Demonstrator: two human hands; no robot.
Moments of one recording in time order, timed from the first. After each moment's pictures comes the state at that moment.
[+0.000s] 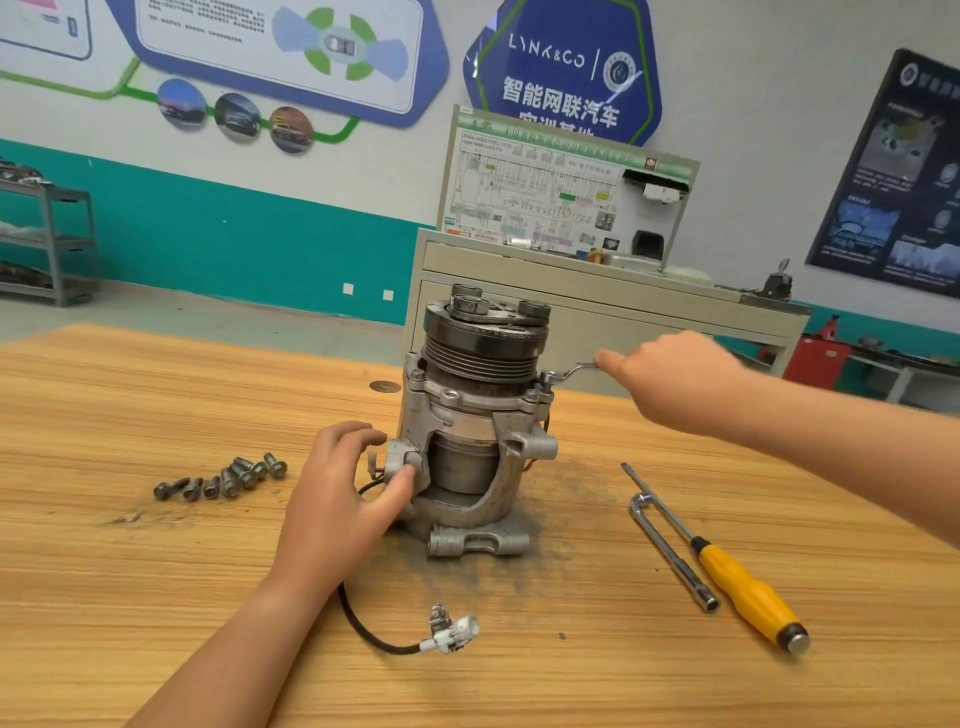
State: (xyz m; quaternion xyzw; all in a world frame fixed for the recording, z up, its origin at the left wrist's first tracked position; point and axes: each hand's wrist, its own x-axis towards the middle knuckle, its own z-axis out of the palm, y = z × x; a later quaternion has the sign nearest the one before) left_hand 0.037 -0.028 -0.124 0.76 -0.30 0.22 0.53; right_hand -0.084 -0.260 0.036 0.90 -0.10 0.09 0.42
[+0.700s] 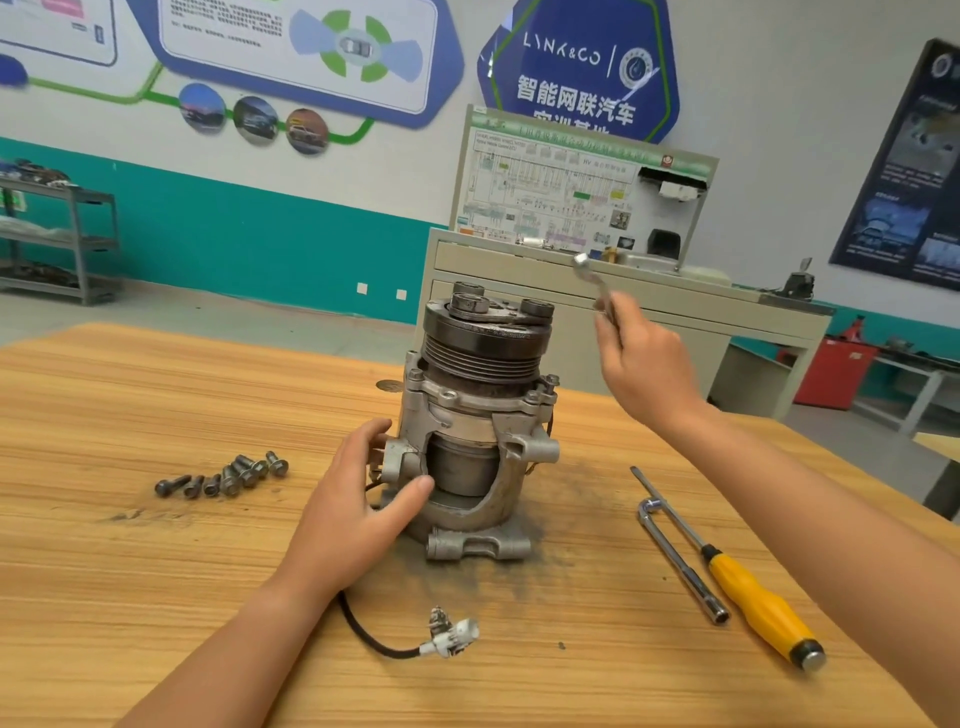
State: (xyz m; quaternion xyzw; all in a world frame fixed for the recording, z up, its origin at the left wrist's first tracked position) left_hand 0.035 -0.033 -0.131 0.74 -0.35 0.13 0.57; right_hand -0.053 -0.264 0.013 0.90 -0.06 0.44 0.02
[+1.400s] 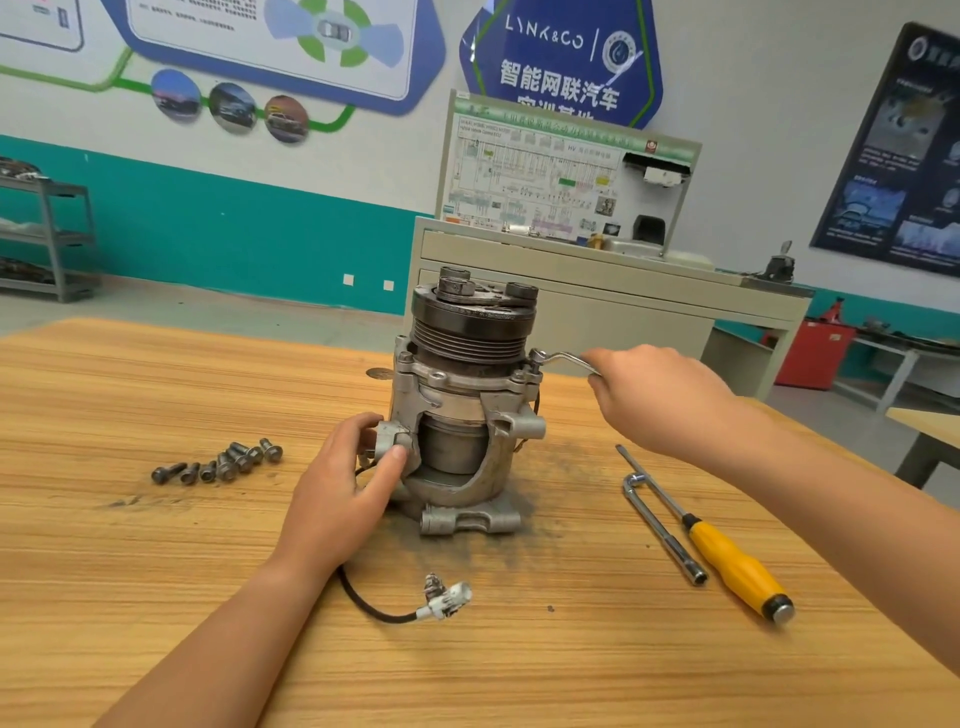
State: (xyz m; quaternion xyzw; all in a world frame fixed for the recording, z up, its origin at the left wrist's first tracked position) left_hand 0.037 -0.034 -0.135 0.75 -0.32 0.15 0.56; right_hand -0.105 -0.221 0.016 0.95 -0.19 0.16 0.20
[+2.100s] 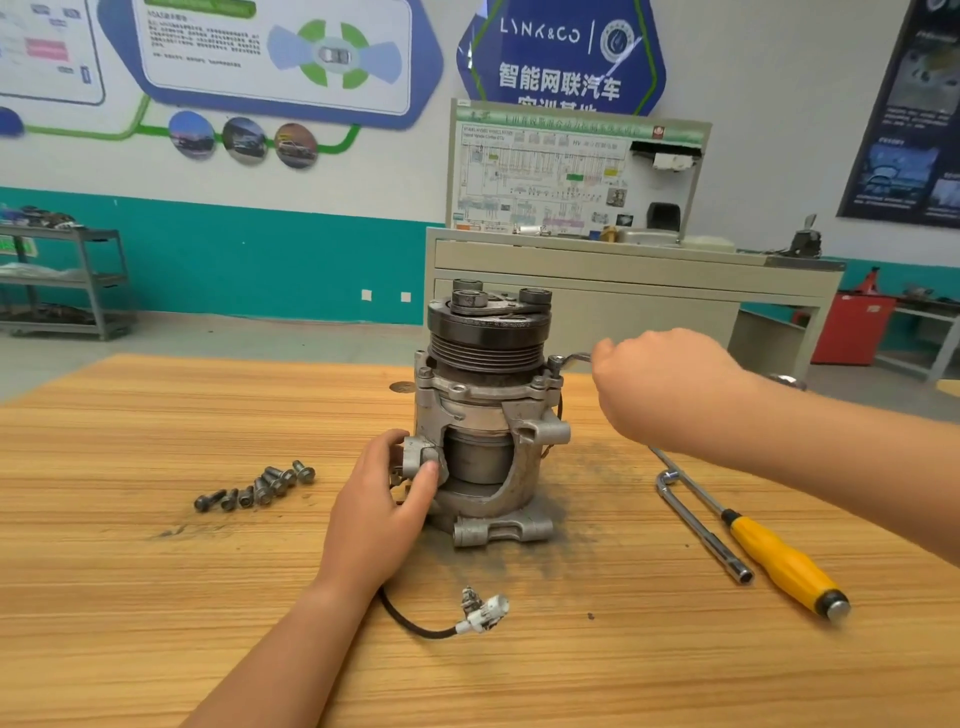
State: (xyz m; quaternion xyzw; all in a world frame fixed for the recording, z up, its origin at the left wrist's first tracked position) left_hand 0.039 -0.035 -0.137 0.76 -0.31 0.16 0.54; right_hand -0.100 -0.195 0.028 0.91 -0.17 0.07 0.37
